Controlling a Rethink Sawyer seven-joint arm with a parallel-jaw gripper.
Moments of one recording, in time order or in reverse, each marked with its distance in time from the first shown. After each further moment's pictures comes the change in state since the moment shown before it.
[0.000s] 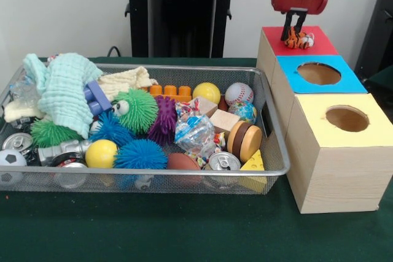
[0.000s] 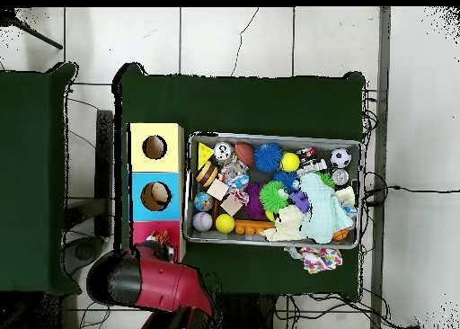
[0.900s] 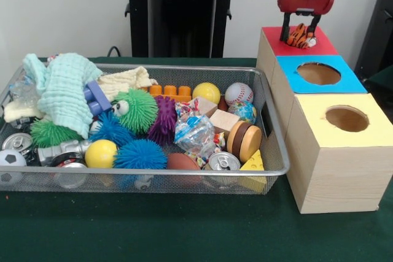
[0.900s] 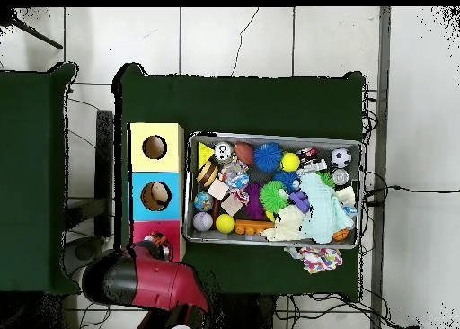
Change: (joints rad) arm -0.010 -0.008 0.037 0.002 -0.001 0.001 0.000
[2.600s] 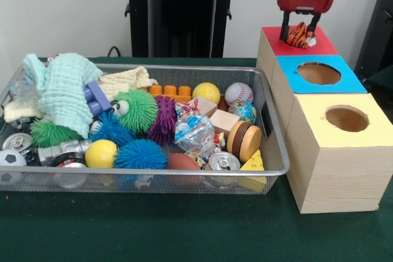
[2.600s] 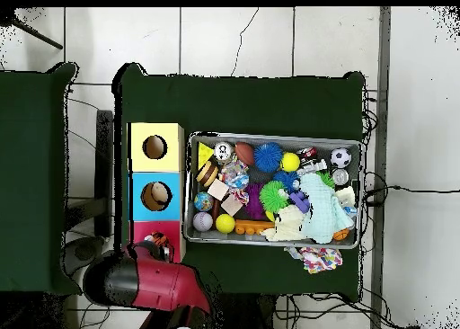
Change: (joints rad) arm -0.009 -0.011 0.004 0.009 -0.006 -0.001 0.000
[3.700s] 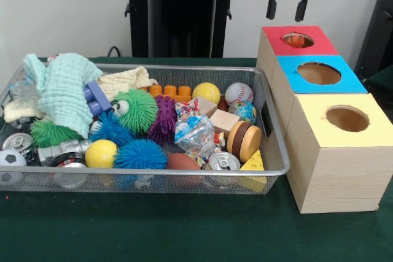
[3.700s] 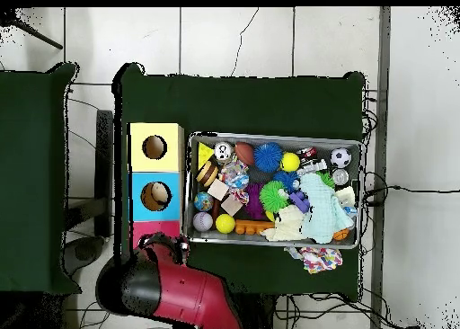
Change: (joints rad) arm -0.086 -0.164 -0.042 0.018 -0.026 0.034 0.000
